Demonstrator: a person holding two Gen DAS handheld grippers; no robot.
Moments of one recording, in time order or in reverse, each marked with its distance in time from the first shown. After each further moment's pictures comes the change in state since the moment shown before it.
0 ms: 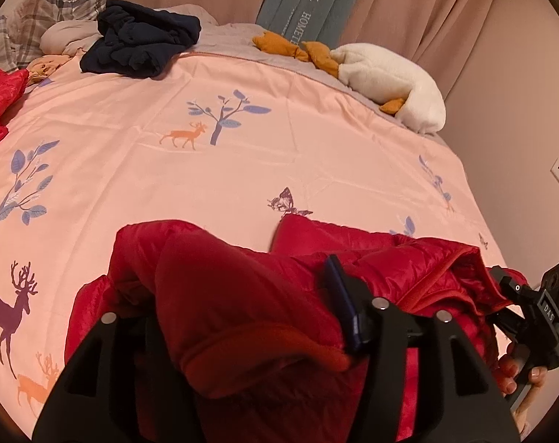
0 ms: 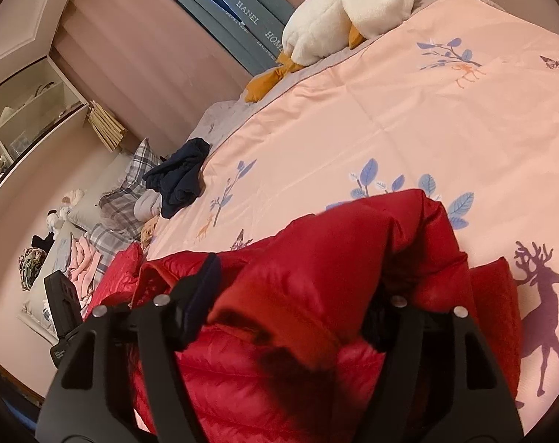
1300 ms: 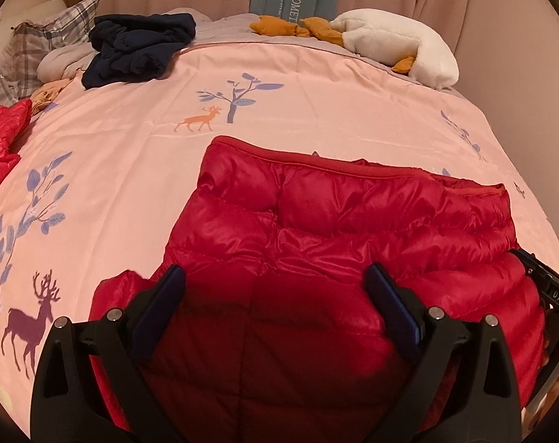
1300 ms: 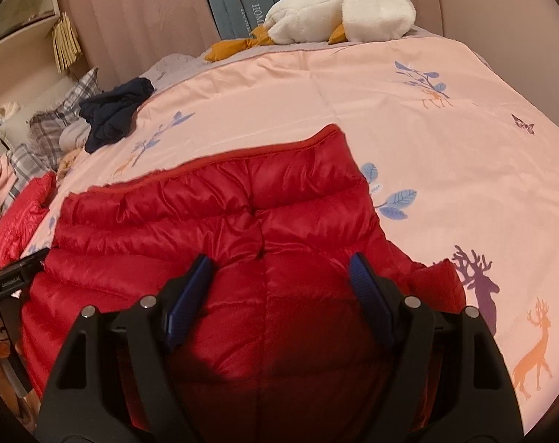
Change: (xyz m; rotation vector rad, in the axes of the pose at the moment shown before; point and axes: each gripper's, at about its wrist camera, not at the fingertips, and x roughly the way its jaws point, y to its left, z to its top) left arm 0.015 0.008 -0.024 0.159 0.053 0.148; right arm 0.019 0.004 -0.039 -0.273 0.057 -0.360
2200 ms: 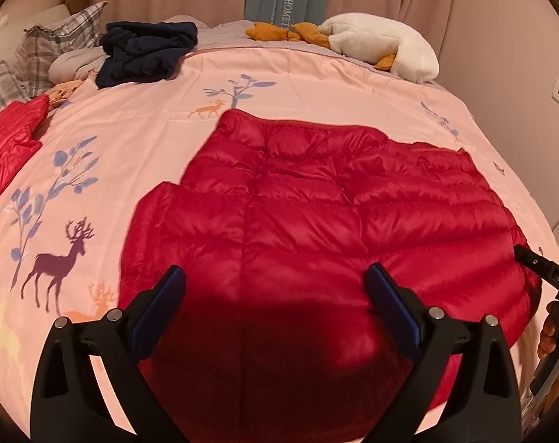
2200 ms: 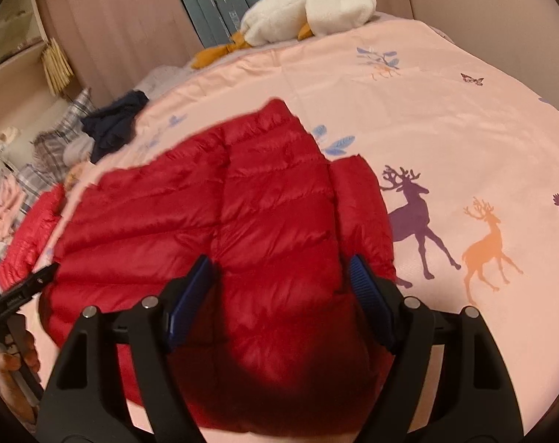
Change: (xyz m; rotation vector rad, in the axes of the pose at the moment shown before) left arm -0.066 -0.001 -0.057 0.023 -0.026 -0.011; right arm -0.076 -0.031 -0.058 0.105 -0.007 0.014
